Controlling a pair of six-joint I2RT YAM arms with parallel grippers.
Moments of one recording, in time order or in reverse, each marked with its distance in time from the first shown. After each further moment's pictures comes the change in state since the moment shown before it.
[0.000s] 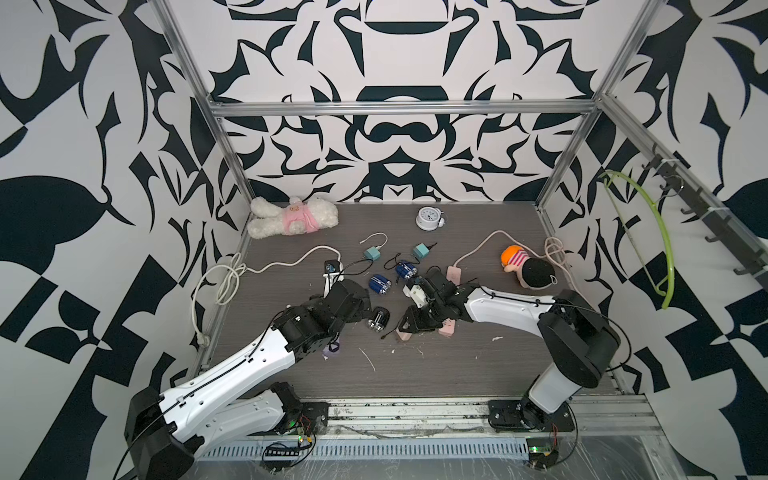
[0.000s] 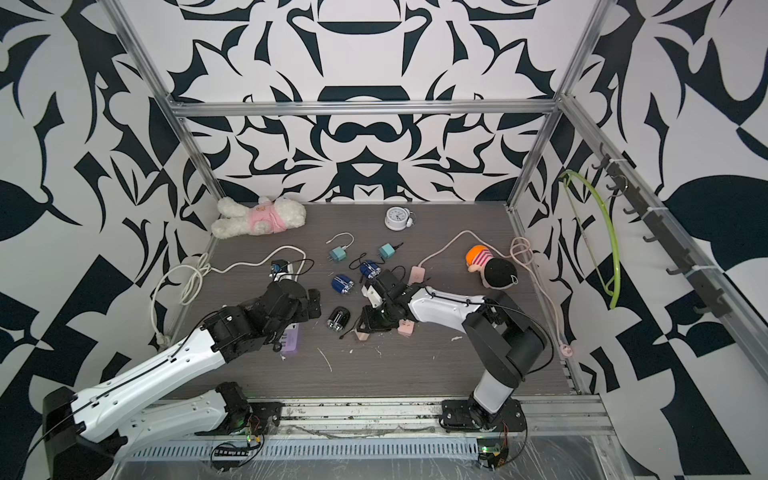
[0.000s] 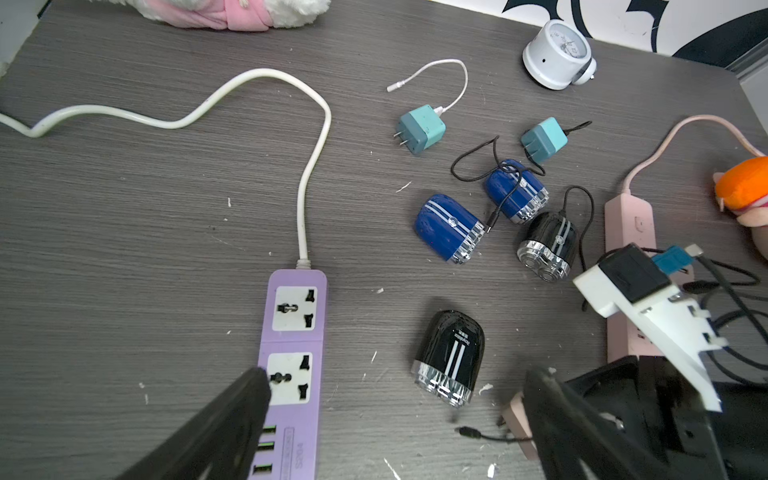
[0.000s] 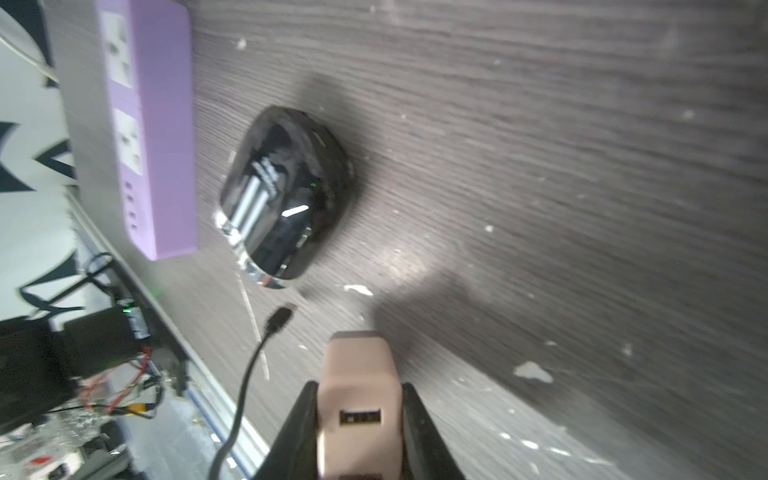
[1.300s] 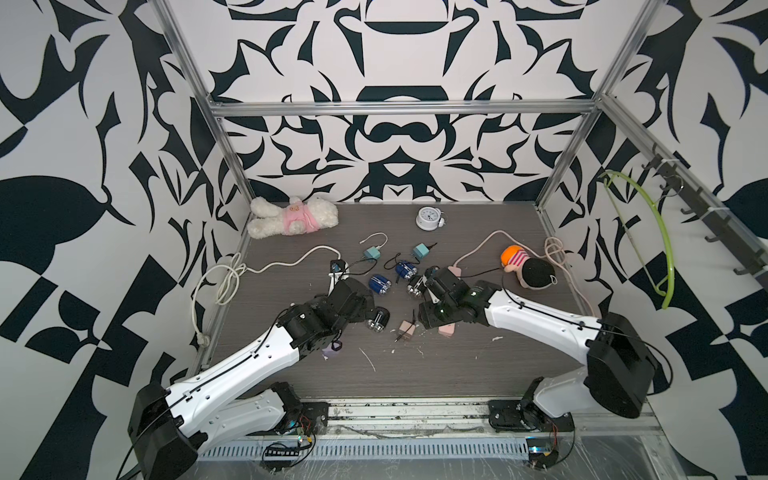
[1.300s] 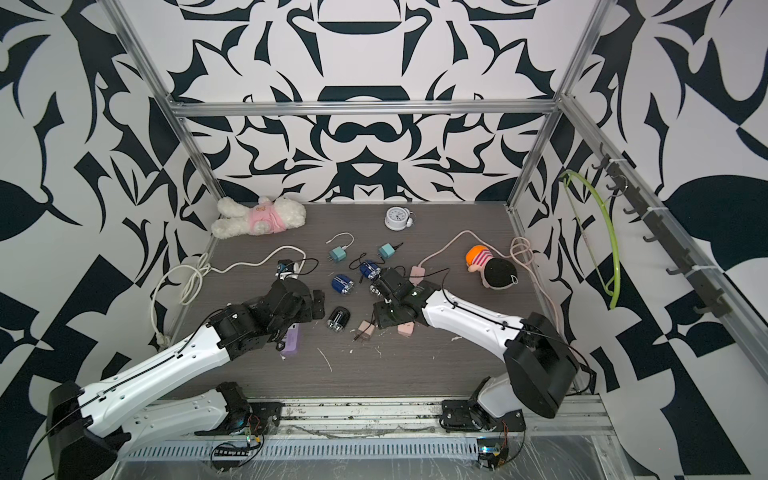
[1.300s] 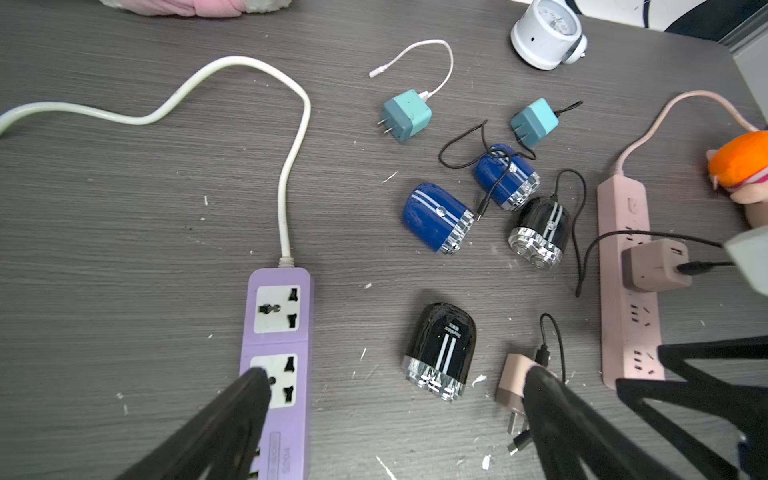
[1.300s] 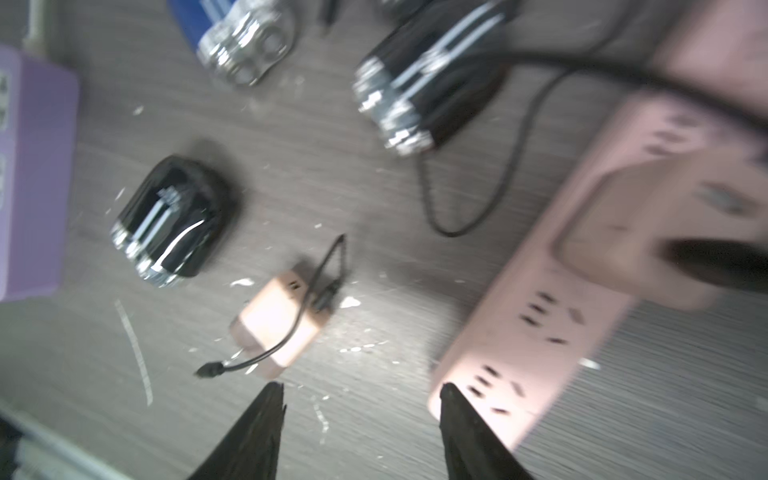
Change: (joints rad) left arm 0.003 0.027 0.000 0.034 0.043 0.036; right arm 0.035 -0.249 0.022 -0.279 0.500 -0.024
